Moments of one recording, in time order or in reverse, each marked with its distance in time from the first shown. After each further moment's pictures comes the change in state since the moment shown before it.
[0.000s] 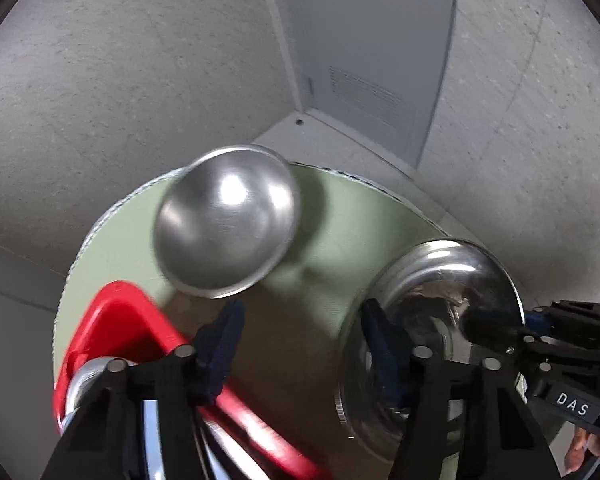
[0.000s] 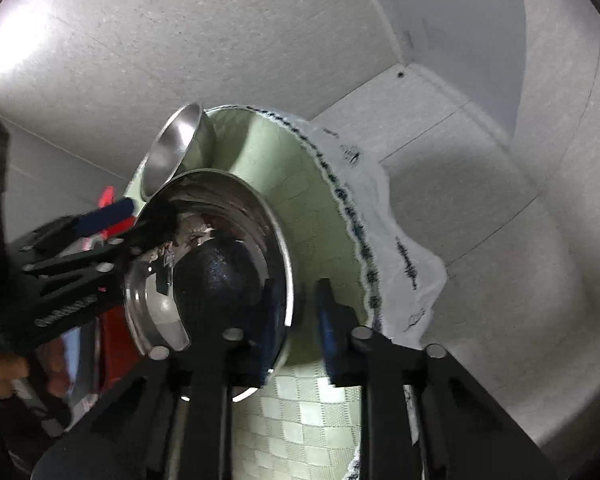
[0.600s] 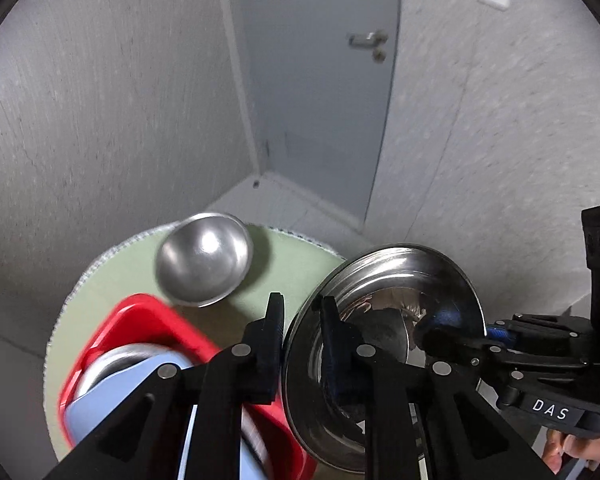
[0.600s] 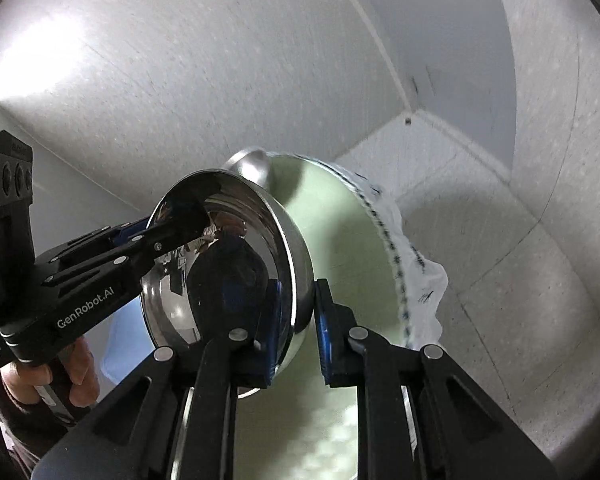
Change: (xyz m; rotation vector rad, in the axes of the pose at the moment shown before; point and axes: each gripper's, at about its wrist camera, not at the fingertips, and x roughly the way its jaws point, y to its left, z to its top) left arm -0.101 0.029 -0.052 0.037 -0.266 -0.166; right arm -0.078 0.050 -0.046 -0.023 -0.215 0.016
